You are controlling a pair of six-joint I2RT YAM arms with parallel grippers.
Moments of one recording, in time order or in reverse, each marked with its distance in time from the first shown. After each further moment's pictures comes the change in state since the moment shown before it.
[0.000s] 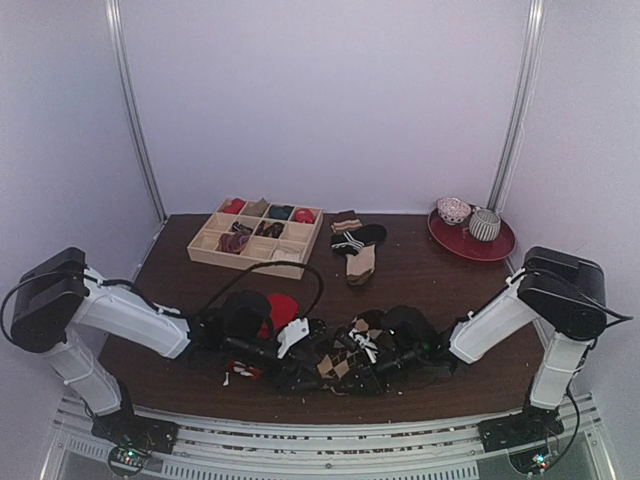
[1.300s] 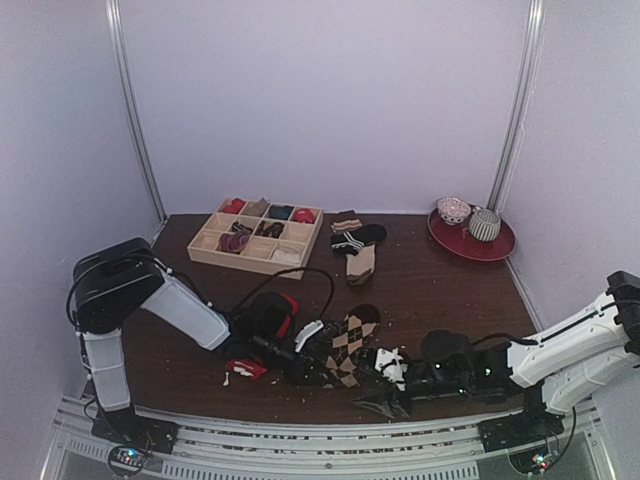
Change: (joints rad) left arm 0.087 0.350 0.138 0.072 0.258 -0.311; right arm 0.241 -0.492 -0.220 -0.090 0.499 -0.428
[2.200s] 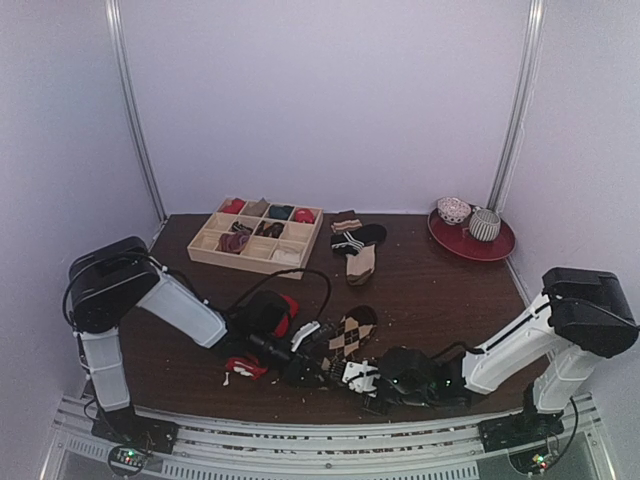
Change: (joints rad) left arm 0.016 -0.018 0.000 -0.058 0.051 -0.016; right arm 0.057 0.362 0.130 0.094 0.288 -0.169
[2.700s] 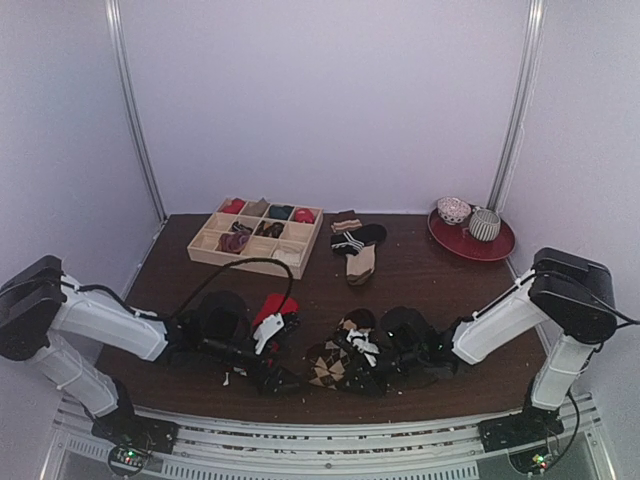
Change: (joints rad) left arm -0.032 -0.463 -0.268 -0.028 -0.321 0.203; right arm -0.269 0.080 0.099 -0.080 -0.646 0.392
